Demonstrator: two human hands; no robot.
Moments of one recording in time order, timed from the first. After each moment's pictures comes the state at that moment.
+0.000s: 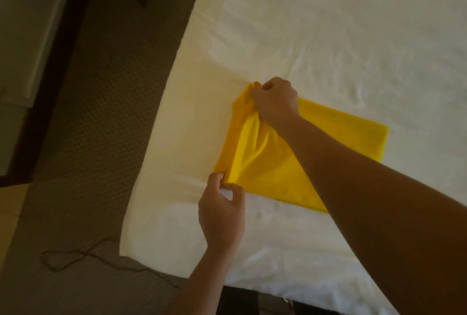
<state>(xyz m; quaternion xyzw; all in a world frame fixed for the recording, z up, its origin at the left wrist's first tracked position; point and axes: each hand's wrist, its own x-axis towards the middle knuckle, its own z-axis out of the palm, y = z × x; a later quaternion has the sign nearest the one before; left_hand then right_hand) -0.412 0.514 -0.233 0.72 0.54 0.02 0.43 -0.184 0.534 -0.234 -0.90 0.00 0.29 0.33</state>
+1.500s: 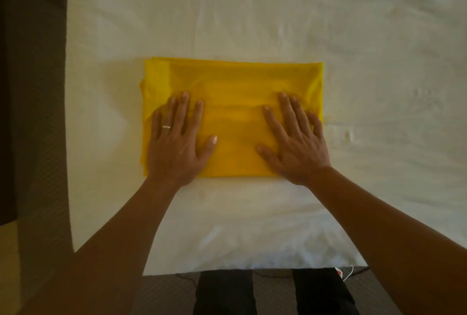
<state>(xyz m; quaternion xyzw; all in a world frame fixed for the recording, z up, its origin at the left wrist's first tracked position) -0.343 0.533 -0.295 0.99 0.06 -0.08 0.04 -0.255 0.268 -0.297 -0.94 -0.31 0.13 0.04</state>
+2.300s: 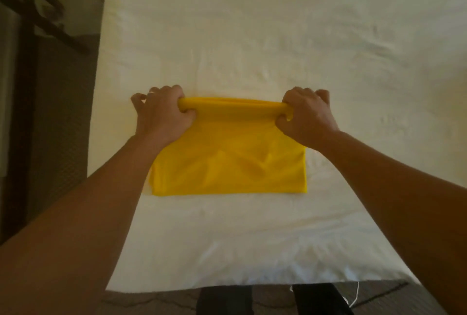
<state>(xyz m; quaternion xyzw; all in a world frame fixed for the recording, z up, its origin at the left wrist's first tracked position) -0.230 0.571 -0.210 0.97 0.17 -0.10 0.14 -0.146 0.276 -0.220 -0.95 -0.26 0.11 0.13</state>
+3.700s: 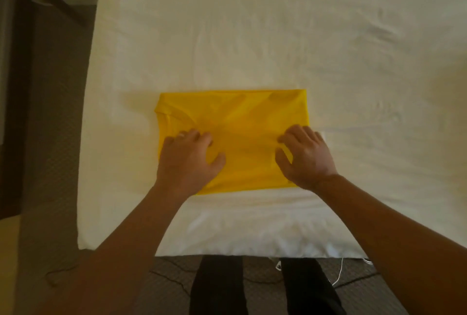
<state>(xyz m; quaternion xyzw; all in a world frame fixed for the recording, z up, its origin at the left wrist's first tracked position) -0.350 0.475 -0.213 0.98 0.10 -0.11 0.12 -0.255 0.219 -0.248 -0.93 -0.32 0.05 0.19</state>
